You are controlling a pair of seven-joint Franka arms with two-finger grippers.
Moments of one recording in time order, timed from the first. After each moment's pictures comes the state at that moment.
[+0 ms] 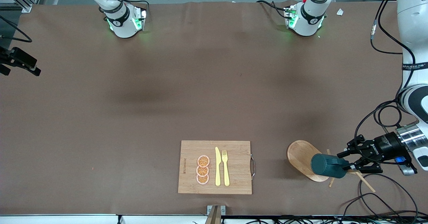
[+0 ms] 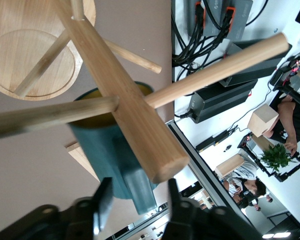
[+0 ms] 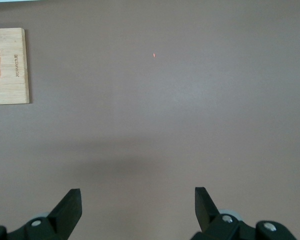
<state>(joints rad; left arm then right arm) 0.19 0.67 -0.11 -1.29 -0.95 2.01 -0.69 -0.09 -0.04 0.02 -1.56 0.02 1.60 -0.02</state>
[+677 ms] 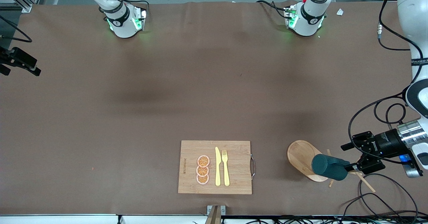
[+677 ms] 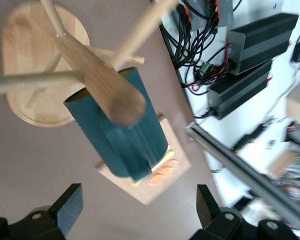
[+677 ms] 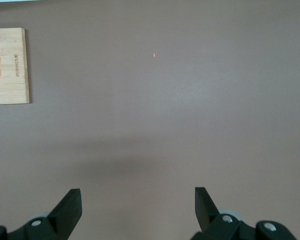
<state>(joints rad) 0.18 0.60 -0.20 -1.25 -0.59 2.00 -0.65 -0.09 -0.04 0.02 -1.56 0.02 1.60 -0.02</state>
